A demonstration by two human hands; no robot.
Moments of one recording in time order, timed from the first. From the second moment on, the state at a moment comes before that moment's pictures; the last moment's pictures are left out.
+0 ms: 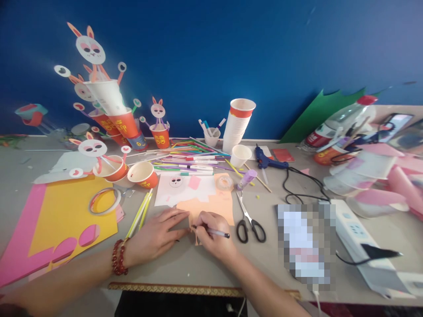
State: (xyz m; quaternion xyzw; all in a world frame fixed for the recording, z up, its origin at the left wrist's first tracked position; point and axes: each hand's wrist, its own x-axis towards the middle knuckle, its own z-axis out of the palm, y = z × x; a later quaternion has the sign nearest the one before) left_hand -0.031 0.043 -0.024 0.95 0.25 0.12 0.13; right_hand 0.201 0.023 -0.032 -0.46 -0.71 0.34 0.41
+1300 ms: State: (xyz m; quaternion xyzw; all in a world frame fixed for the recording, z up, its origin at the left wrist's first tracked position) left_hand -0.031 0.042 -0.022 0.95 0.26 0.13 0.14; right_hand 0.198 0.024 -0.034 -0.51 -0.70 0.32 0.40
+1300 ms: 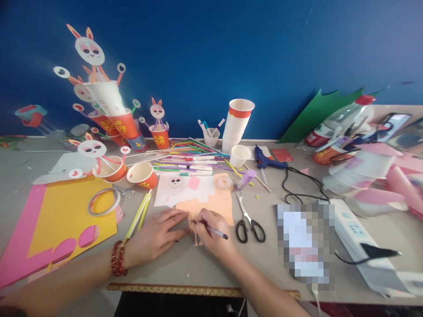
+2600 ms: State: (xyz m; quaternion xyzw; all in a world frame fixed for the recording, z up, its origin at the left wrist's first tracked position) left_hand -0.031 0.043 -0.021 0.95 0.25 0.10 0.15; right_hand 0.202 0.022 -0.040 -0.50 -0.70 0.32 0.40
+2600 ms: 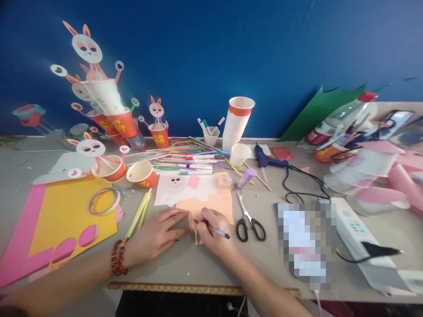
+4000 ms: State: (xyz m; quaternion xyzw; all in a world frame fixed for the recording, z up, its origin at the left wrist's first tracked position) left_hand -0.032 0.043 -0.025 0.95 0.25 0.11 0.14; right_hand 0.203 0.022 -0.031 -0.44 -0.71 0.36 0.42
